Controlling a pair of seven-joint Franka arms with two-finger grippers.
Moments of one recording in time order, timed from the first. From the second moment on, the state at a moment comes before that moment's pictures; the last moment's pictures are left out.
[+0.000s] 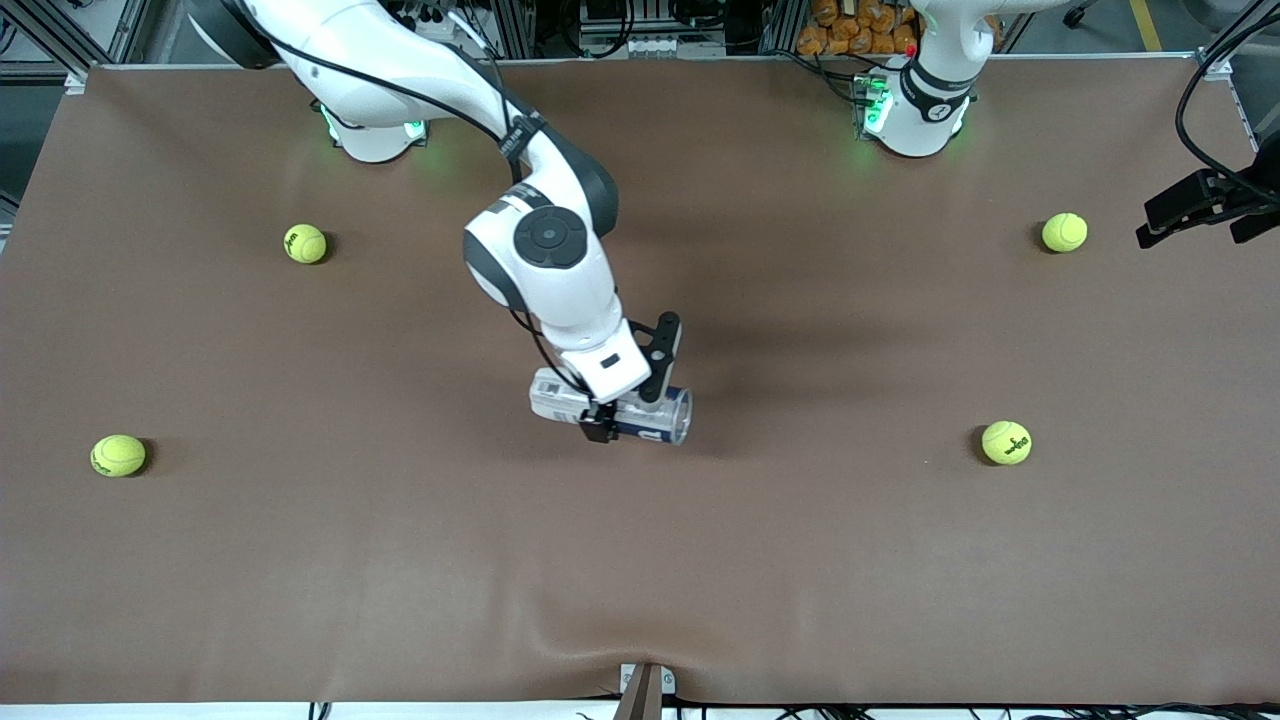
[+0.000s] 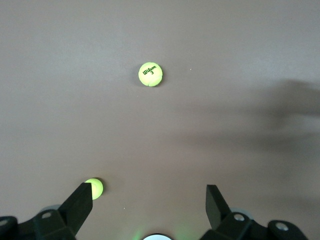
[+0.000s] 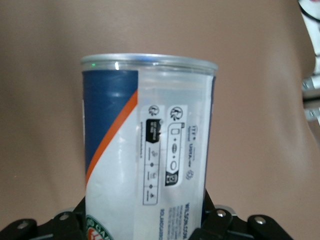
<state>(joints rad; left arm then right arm) 0.04 -0.01 -0.03 -1.51 0.00 1.46 -0.04 0.50 0.72 0.26 -1.34 -0.27 2.28 -0.56</state>
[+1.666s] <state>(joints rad) 0.04 0.00 -0.03 -1.51 0.00 1.46 -0.04 0.67 0.88 0.16 -1.36 -0.39 2.47 -0.54</state>
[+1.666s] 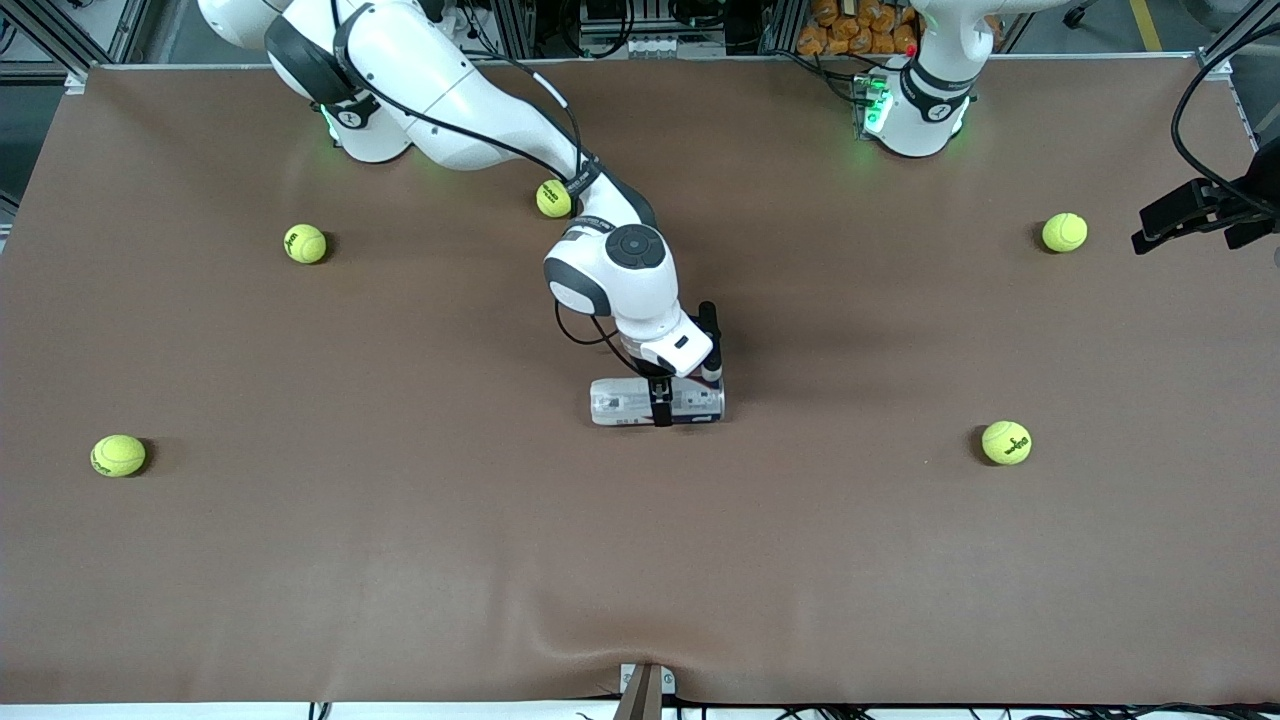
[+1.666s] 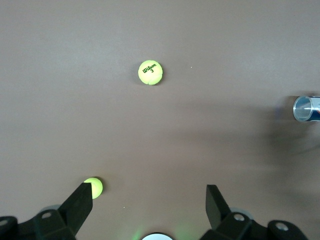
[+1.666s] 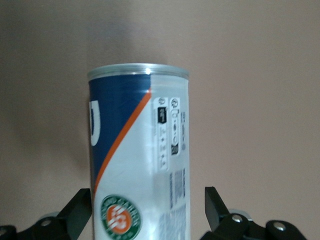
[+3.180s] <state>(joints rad) 0.00 0.14 -0.05 -1.52 0.00 1.47 -0.04 0.10 0.48 0.18 -1.36 -0.01 1.83 0.12</state>
